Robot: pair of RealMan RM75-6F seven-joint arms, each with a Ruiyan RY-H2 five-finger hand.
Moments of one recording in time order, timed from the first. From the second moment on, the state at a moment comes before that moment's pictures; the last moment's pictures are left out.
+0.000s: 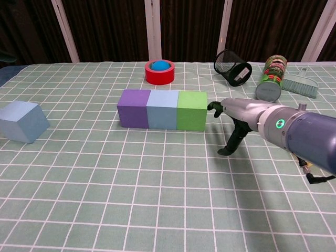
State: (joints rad) left arm -0.55 -1.09 -0.28 -1.93 0.94 1.18 0.16; right arm 0.85 -1.70 0.24 -1.64 -0.51 1.17 -0.74
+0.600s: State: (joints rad) left arm -0.55 -1.10 -0.27 -1.92 0.93 1.18 0.18; right arm 0.77 -1.58 0.19 -1.73 -0.61 1.24 -0.70
